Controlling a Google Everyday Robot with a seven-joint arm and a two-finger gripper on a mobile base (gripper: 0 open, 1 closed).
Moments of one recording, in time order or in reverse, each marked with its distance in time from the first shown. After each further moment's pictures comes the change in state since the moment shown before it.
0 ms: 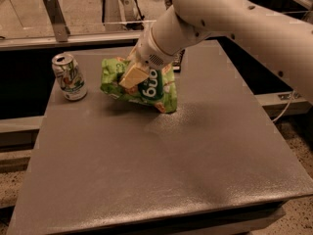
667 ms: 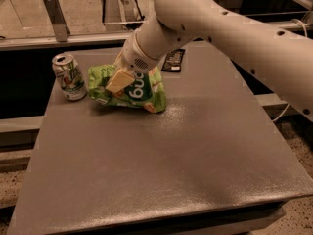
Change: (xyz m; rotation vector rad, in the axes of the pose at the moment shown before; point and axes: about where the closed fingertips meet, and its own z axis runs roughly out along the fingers) arm -0.019 0.007 0.041 -0.077 -0.033 -0.008
